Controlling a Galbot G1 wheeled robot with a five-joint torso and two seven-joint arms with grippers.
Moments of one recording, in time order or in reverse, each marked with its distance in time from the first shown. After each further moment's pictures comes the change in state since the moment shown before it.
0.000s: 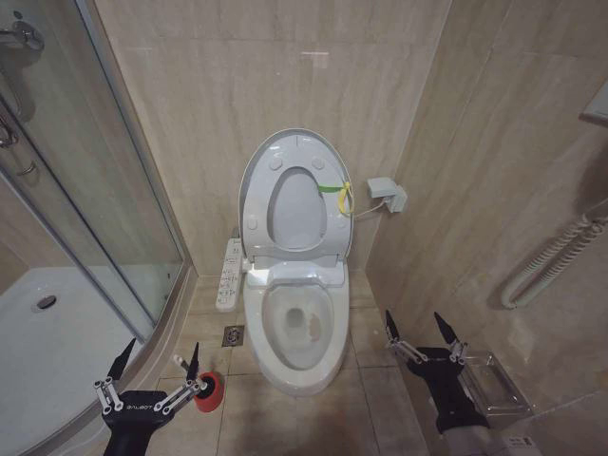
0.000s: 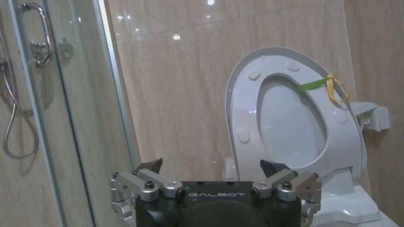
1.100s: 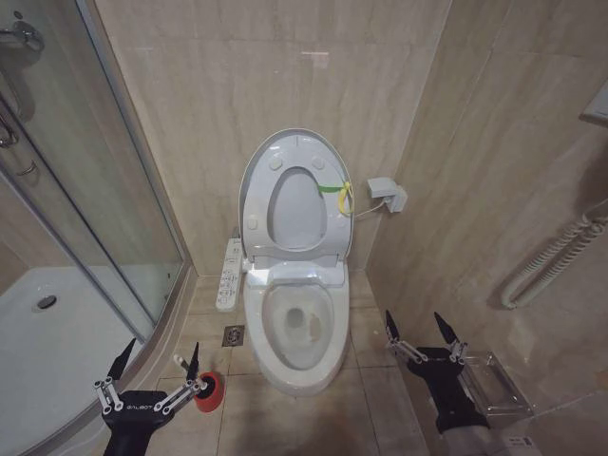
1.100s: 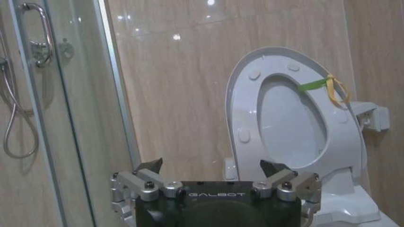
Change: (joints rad) left arm 0.000 0.000 0.000 0.000 0.000 0.000 0.000; right arm 0.000 0.000 0.000 0.000 0.001 0.000 0.000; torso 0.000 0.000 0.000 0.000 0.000
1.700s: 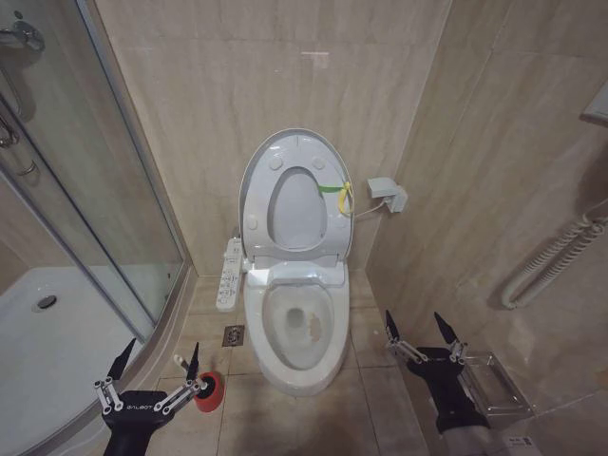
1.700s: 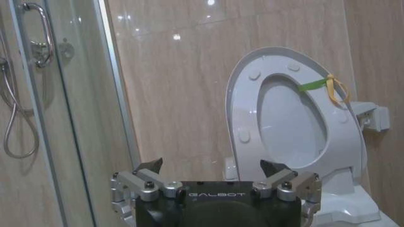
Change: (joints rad) left arm 0.000 0.000 0.000 0.000 0.000 0.000 0.000; right arm 0.000 0.000 0.000 0.000 0.000 0.000 0.000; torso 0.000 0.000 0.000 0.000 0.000
